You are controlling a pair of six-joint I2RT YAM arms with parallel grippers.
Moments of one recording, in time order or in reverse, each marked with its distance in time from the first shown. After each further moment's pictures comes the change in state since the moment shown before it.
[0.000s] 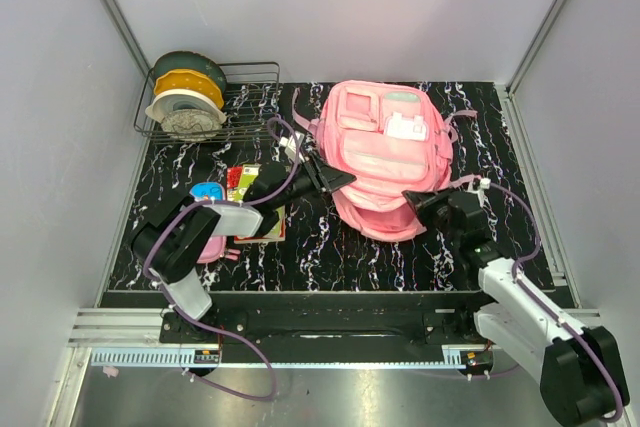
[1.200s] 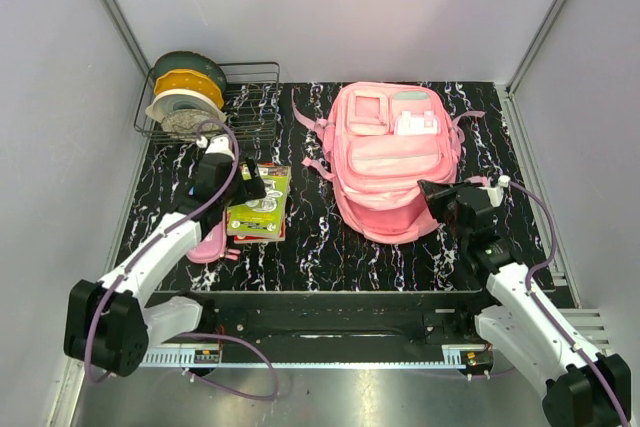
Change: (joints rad) left arm 0.296 -0.607 0.026 -1.269 -0.574 0.734; right arm 0.004 -0.140 0.122 -0.206 0.196 -0.008
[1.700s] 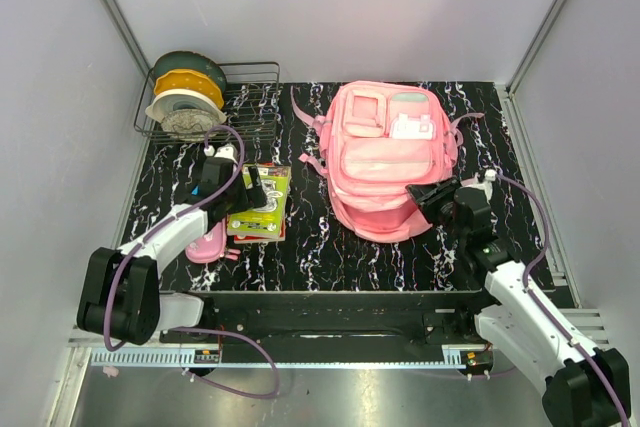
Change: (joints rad) left arm 0.082 0.172 -0.050 0.061 0.132 0.029; right arm 0.000 0.021 -0.018 0.023 -0.119 -0.099
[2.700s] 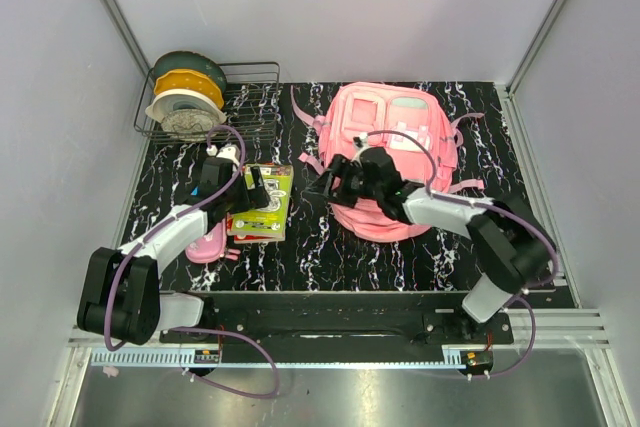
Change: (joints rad) left arm 0.006 0.003 -0.010 0.034 0.071 0.018; right arm 0.328 0.848 0.439 0.289 -0.415 -0.238
